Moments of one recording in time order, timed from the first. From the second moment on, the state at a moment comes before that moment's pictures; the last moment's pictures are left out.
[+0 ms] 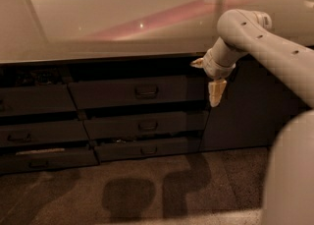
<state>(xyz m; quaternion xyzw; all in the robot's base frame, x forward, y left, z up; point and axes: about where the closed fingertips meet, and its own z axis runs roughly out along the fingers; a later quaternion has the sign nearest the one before) 0.691 -0.185 0.726 -0.81 0.56 -0.05 0.16</state>
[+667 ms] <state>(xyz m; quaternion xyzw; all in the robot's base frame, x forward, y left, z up) 0.736 -0.209 0.662 -0.81 0.57 0.04 0.16</state>
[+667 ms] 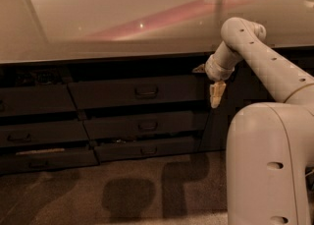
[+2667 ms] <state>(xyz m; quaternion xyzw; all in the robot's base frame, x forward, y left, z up) 0.720 -0.205 0.634 -0.84 0.54 -0.05 0.09</state>
